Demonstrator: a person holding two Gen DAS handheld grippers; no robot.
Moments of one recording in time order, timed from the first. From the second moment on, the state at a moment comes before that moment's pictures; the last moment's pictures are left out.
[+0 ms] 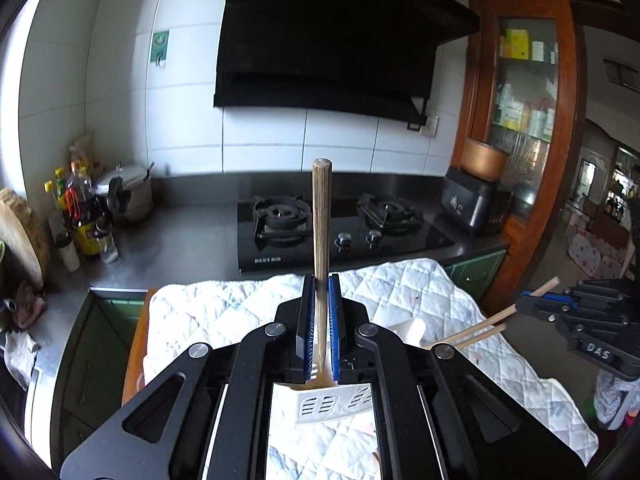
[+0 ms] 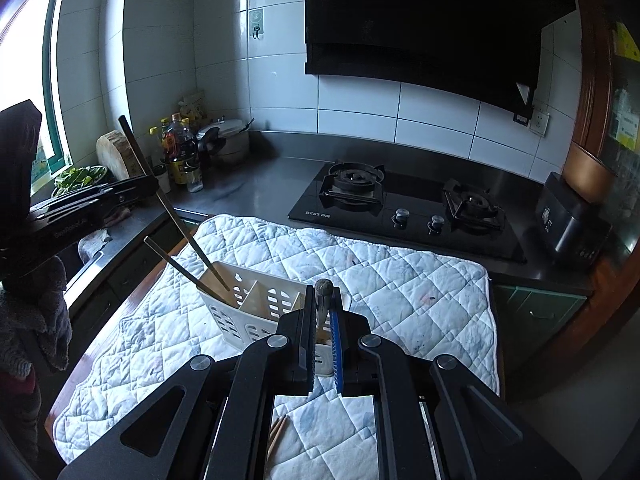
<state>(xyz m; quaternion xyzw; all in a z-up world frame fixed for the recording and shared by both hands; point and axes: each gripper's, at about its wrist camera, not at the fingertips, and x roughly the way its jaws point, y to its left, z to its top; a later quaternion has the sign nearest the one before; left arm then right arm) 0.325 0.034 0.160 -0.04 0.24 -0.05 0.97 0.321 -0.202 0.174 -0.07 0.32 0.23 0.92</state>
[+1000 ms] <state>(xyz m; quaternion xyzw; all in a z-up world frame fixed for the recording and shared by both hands) 0.275 0.036 0.127 -0.04 0.25 -0.05 0.97 0.295 -0.210 0.153 -0.06 0.32 0.23 0.92</state>
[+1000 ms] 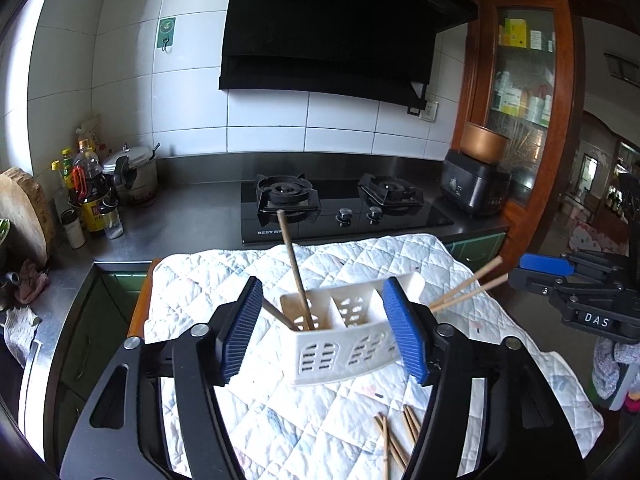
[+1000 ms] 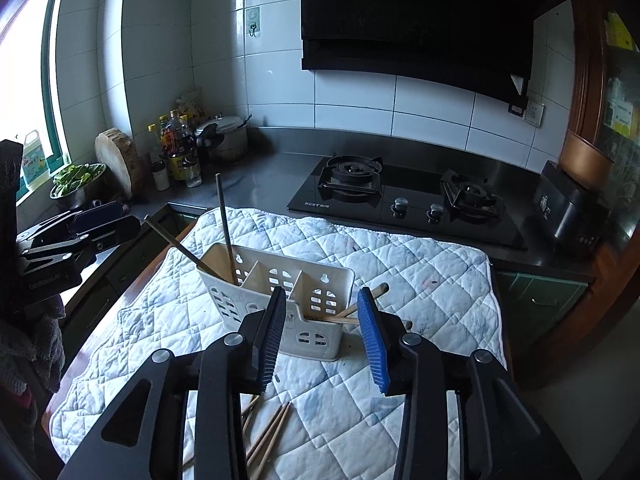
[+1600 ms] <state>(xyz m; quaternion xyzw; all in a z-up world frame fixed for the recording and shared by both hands) 0.171 0.028 0.056 -0.05 0.28 -0.05 0.96 0.180 -0.225 0.067 -0.06 0.33 0.23 0.91</state>
